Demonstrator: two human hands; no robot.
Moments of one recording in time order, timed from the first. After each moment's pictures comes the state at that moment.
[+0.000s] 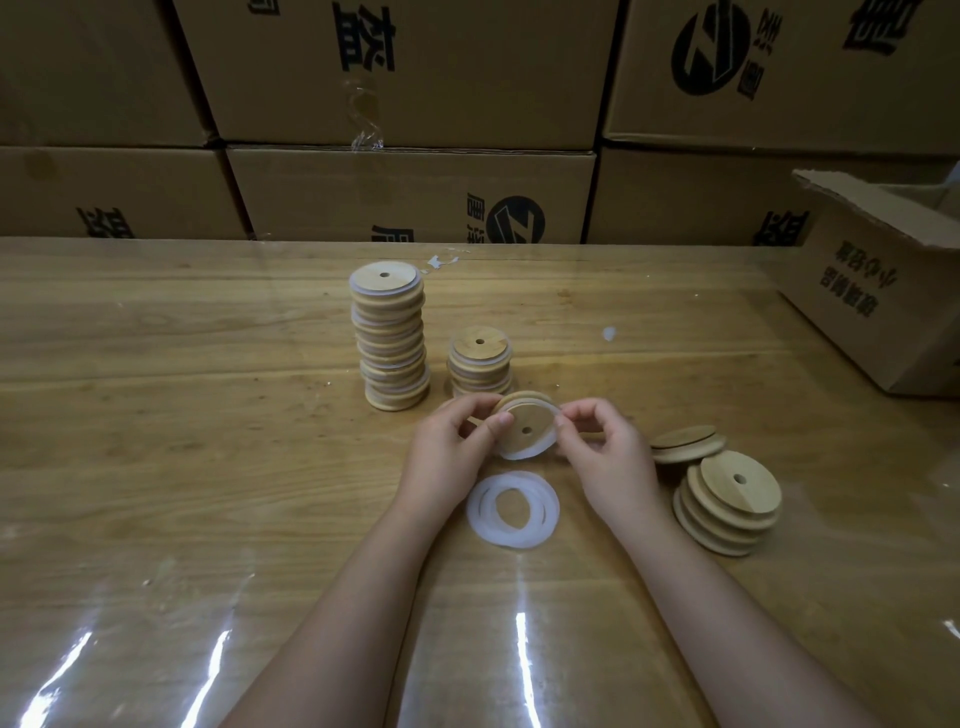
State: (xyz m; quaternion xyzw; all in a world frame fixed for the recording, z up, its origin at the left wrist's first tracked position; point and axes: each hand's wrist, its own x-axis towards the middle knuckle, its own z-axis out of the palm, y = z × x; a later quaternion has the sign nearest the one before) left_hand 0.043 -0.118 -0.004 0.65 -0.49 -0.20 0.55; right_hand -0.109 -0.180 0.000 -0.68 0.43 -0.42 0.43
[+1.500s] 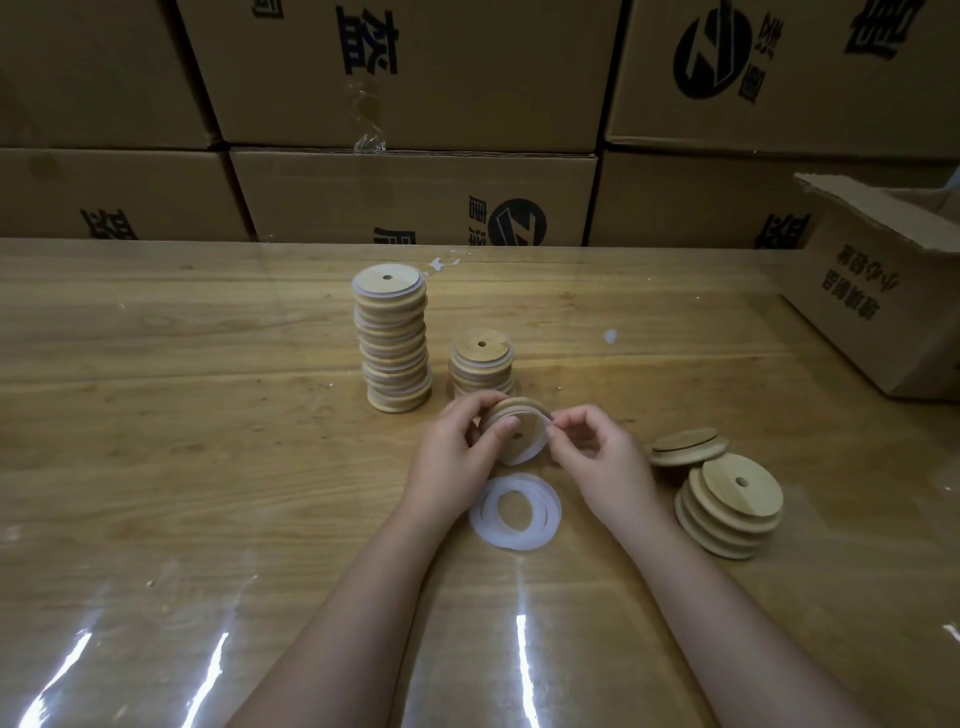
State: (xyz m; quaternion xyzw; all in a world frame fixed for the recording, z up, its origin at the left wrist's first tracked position) left_hand 0.038 -0.113 0.000 0.64 -0.54 -0.11 0.54; right_hand -0.108 -0.183 -0.008 -0.70 0.38 -0.41 0.45
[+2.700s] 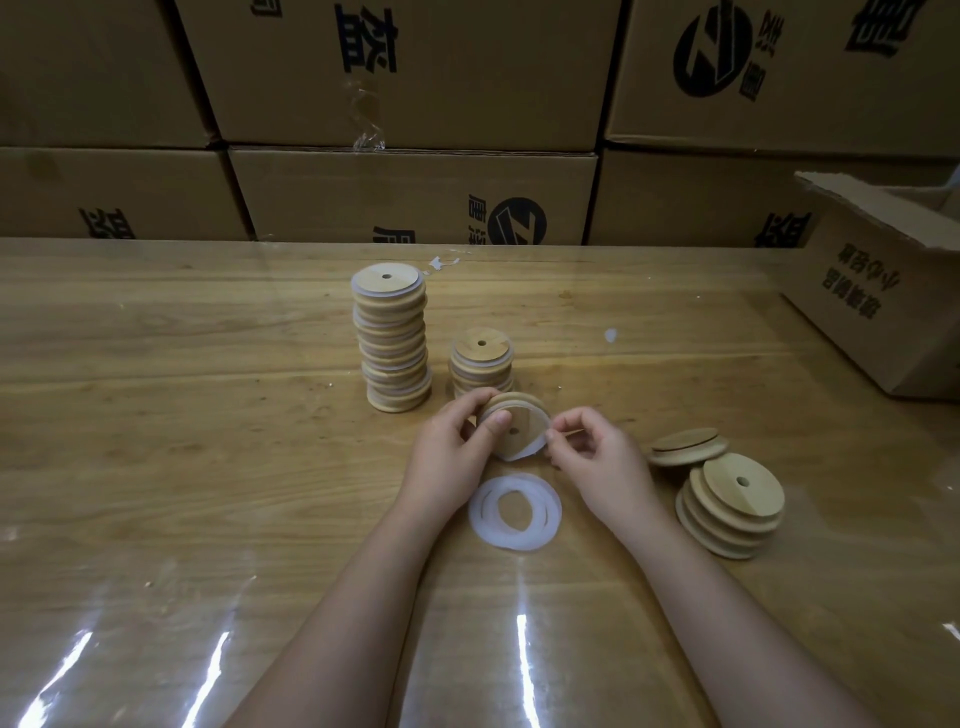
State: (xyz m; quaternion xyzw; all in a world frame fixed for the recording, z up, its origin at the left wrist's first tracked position) left_hand 0.042 -0.115 0.000 0.67 -0.50 -0.15 0.53; right_hand -0.108 -0.187 -0.009 -0.72 0.41 -0.36 0.42
